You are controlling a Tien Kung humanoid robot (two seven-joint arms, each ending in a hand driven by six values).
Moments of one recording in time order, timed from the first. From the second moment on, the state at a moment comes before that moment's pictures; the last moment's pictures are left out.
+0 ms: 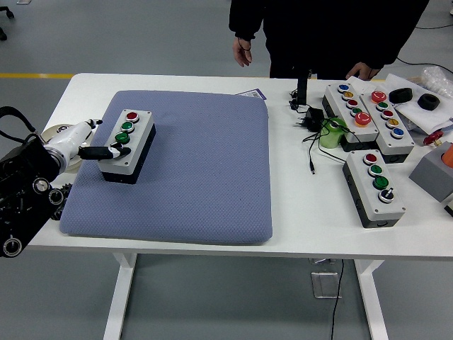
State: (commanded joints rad) left arm -0.61 0.37 -1.02 -1.10 1.73 -0.08 0.47; right arm 0.08 -0.10 1.11 0.18 -1.18 -0.23 -0.22
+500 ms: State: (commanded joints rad) left arm -0.64 0.32 -1.00 -1.06 1.62 -0.07 0.56; right arm 0.08 -0.10 1.12 0.18 -1.18 -0.23 -0.22
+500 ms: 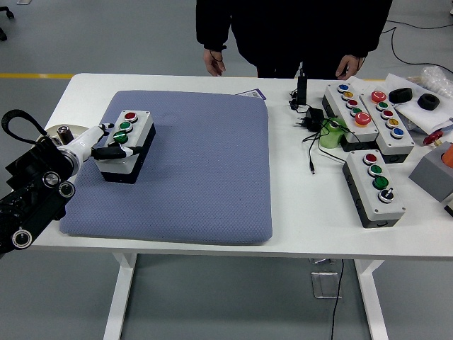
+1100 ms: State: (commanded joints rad) left arm -0.67 0.27 -0.93 -1.04 1.66 0.02 0.65; right arm 0.08 -0.10 1.14 0.18 -1.19 -0.23 -0.22
